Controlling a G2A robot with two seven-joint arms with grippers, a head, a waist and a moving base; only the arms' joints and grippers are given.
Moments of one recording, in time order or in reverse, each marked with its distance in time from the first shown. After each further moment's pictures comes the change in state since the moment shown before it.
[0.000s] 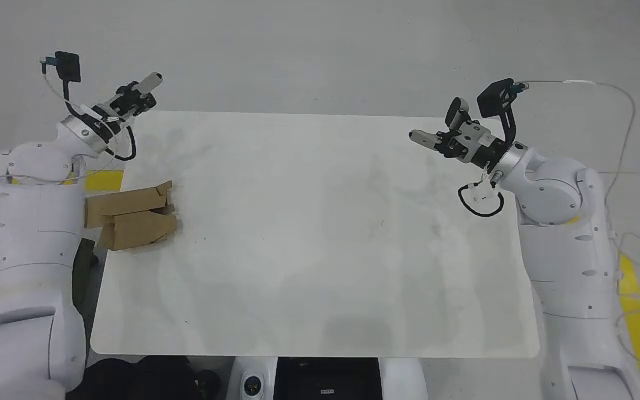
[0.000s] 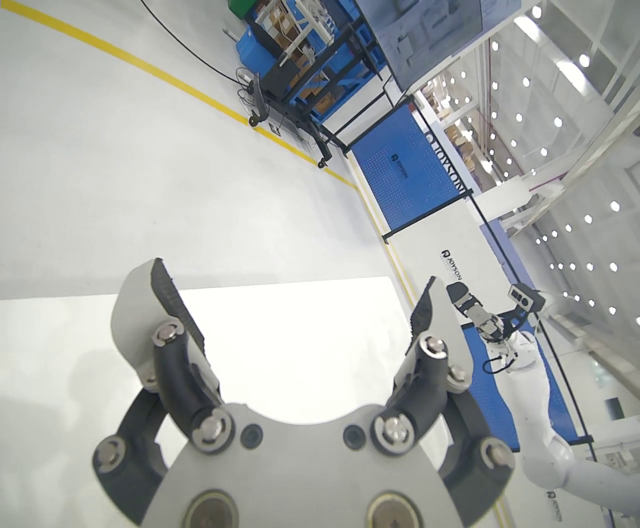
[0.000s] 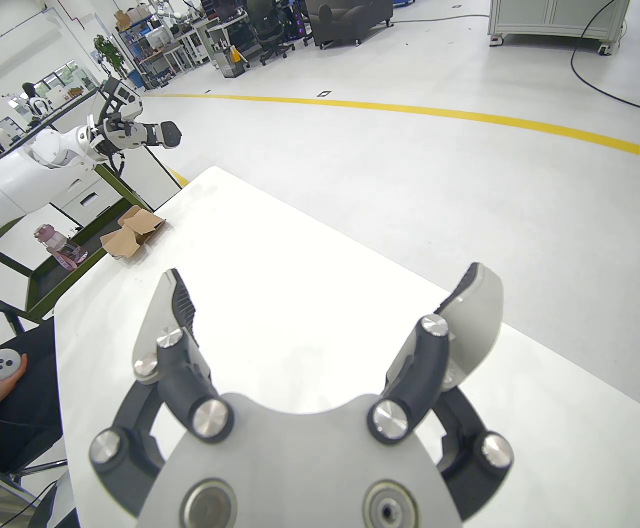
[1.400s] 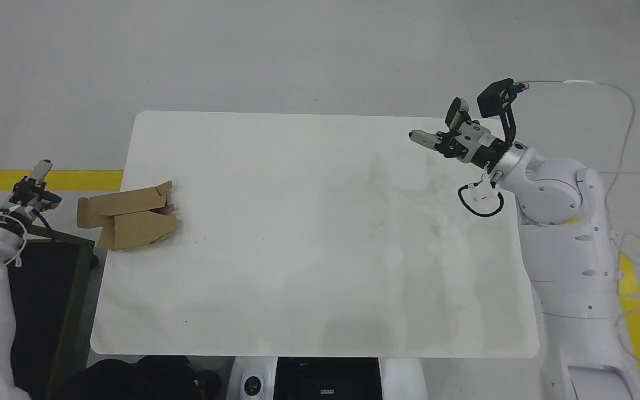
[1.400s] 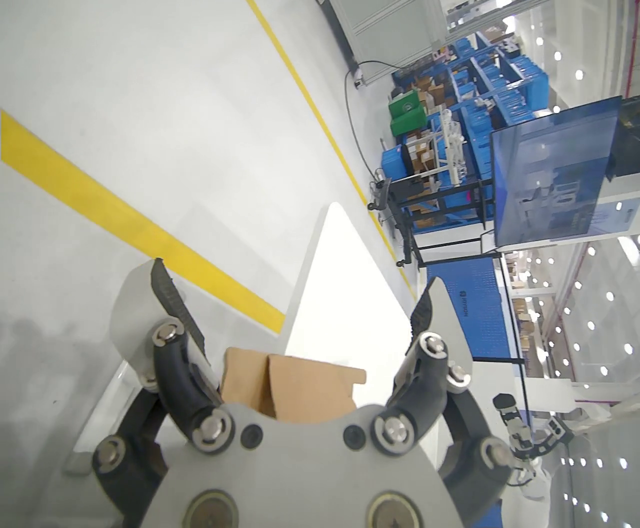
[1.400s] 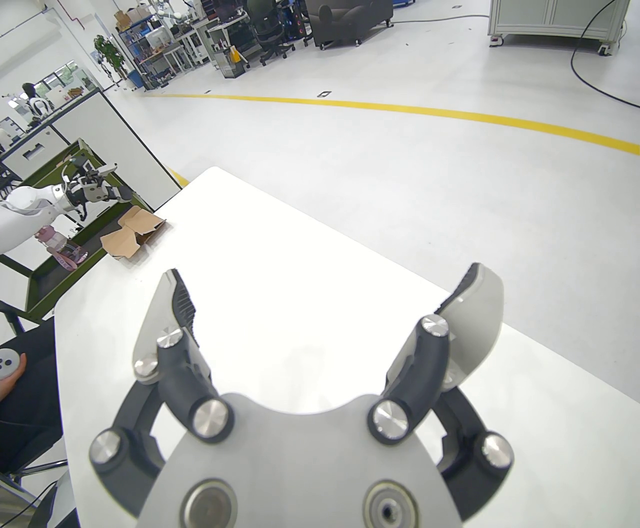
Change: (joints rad) left arm 0.481 0.155 -0.427 0.013 -0.012 0.183 0.073; right arm 0.000 0.000 0.000 0.000 0.000 0.000 0.000
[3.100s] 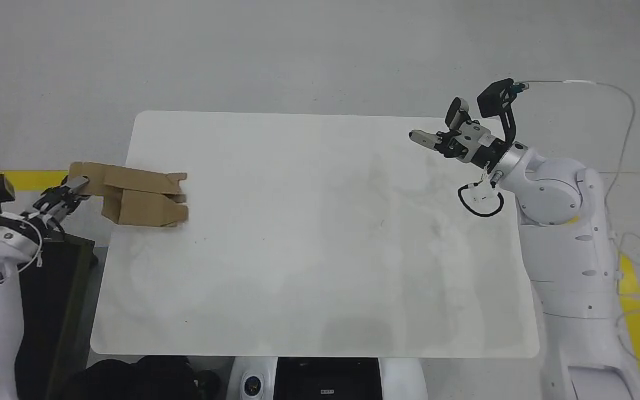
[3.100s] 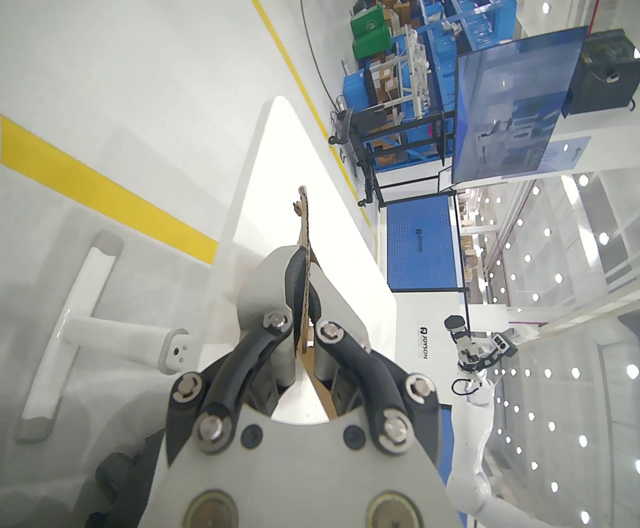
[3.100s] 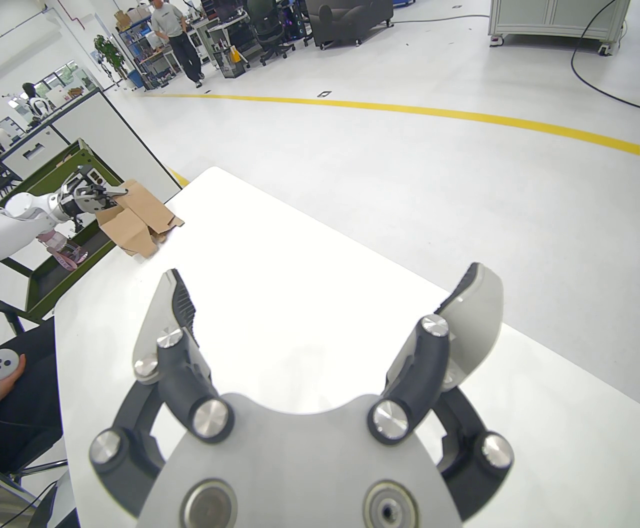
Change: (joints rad) left arm 0.036 -0.002 0.048 -0.108 -0.259 -0.065 -0.230; right arm 0.000 0.000 0.000 0.000 0.000 0.000 0.000
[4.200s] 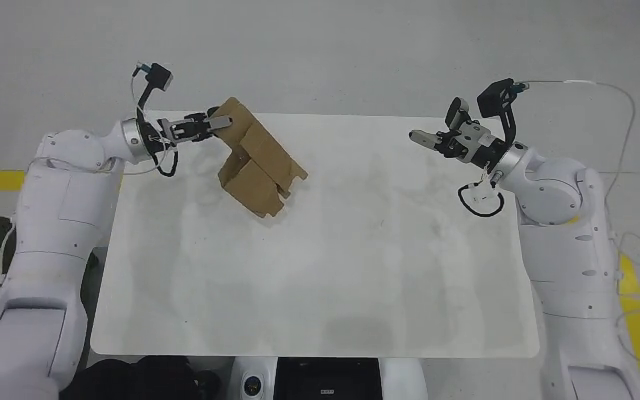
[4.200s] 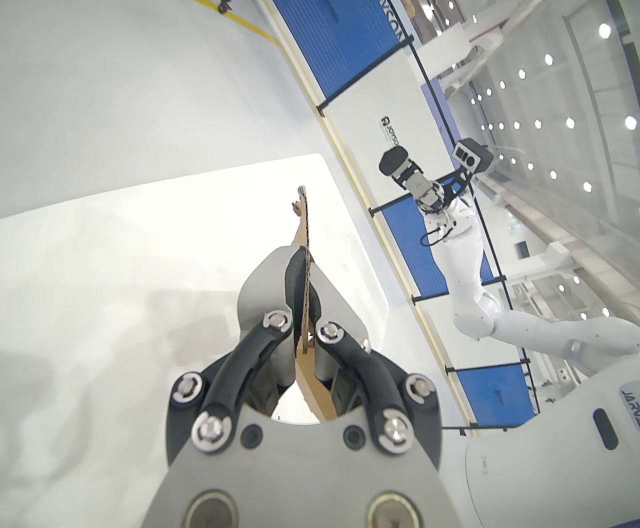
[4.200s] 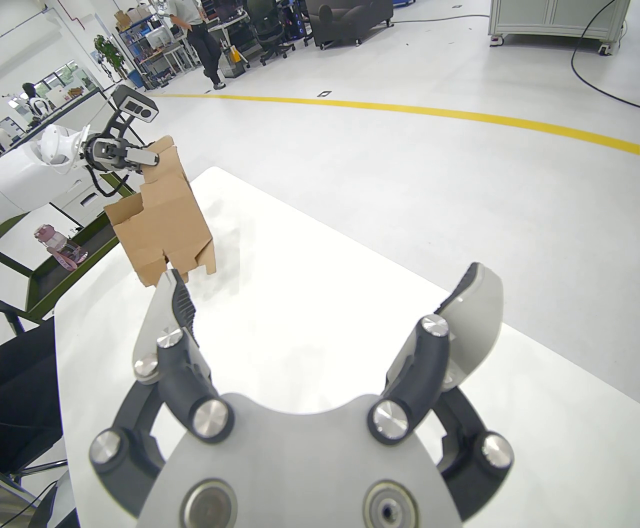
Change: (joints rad) left arm -0.604 -0.148 0.774 0.003 -0.080 -0.211 -0.219; right arm 0.000 0.000 0.000 0.000 0.000 0.000 0.000
